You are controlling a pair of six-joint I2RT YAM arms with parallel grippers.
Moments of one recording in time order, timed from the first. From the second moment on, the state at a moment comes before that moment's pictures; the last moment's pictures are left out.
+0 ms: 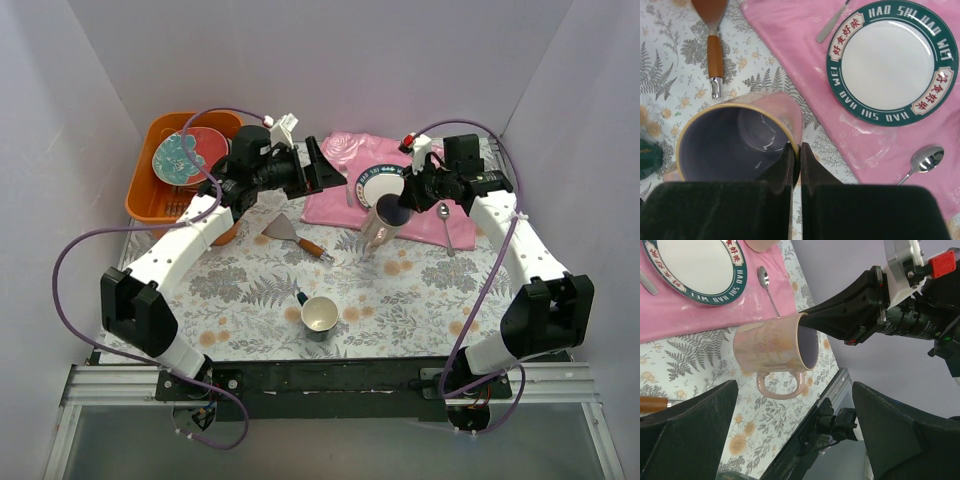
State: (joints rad) left arm -0.46 1.52 1.42 -0.25 0.56 -0.75; right arm 0.22 1.48 1.36 -0.65 -0.51 -0.34
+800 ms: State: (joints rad) left arm -0.87 1.88 1.89 -0.68 0.15 -0.33; right arm 0.20 1.50 1.36 -0.63 -0.47 -0.20
